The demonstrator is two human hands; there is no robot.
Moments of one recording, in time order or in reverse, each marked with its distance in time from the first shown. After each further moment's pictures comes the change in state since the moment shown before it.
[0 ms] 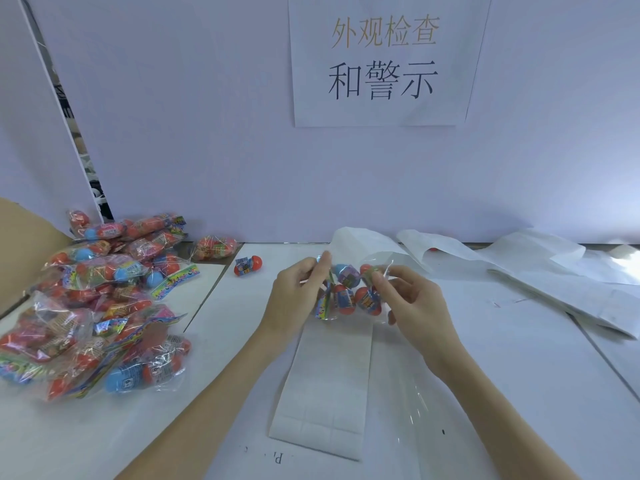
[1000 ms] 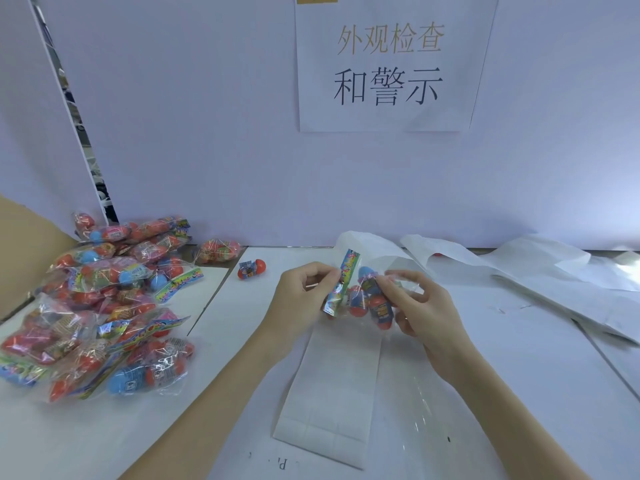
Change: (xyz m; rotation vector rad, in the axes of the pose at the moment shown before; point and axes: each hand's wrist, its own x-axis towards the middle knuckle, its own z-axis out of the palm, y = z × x) left_hand 0.001 0.006 -0.004 -0.041 -0.066 -0.009; right_hand 0.005 -0.005 -0.006 0.137 0.008 0.187
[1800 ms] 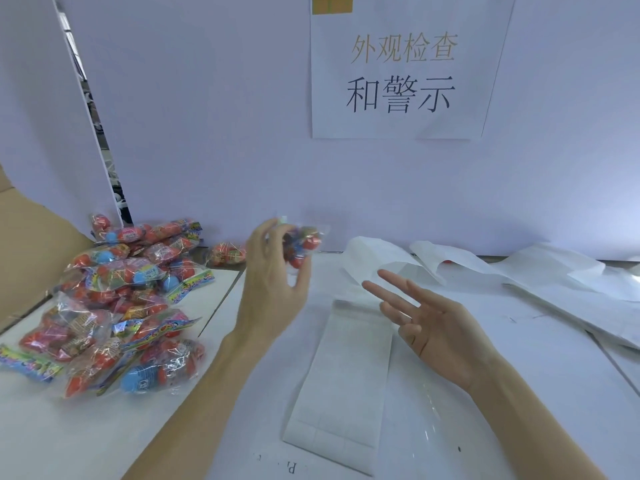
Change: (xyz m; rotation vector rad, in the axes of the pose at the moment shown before) left_hand 0.010 0.001 -0.043 0.697 0.421 0.615; right_hand 0.008 0.004 -0.021 0.581 -0.512 0.307
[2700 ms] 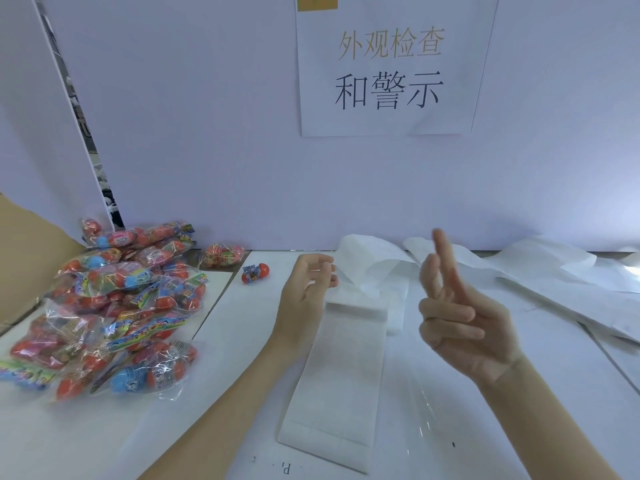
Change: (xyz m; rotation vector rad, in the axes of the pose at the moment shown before) left_hand -0.023 0.032 0.037 -0.753 -0.254 -0.583; right_hand -0.022 -0.016 0.009 0.550 -0.538 0.038
